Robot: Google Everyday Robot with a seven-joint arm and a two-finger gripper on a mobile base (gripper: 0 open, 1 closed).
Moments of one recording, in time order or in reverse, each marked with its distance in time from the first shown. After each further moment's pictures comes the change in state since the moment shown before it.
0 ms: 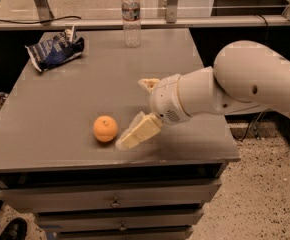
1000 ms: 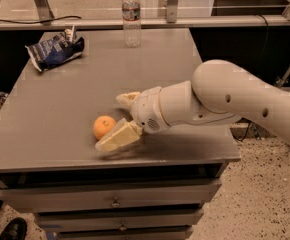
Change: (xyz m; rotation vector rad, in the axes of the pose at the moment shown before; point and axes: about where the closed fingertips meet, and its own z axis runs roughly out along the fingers) arm -0.006 0.018 0.050 -0.095 -0.106 0.076
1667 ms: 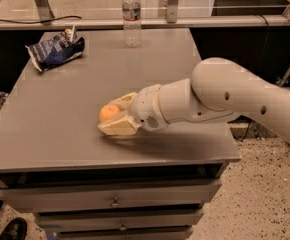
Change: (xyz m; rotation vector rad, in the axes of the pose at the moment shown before) arm -0.004 -0.005 0.002 0.003 -0.007 -0.001
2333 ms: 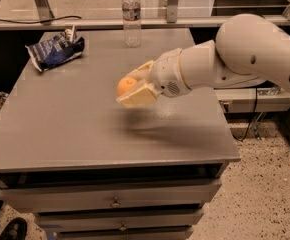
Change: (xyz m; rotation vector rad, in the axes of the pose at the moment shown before) arm -0.031 -0.060 -0.060 0.114 0.047 -0.106
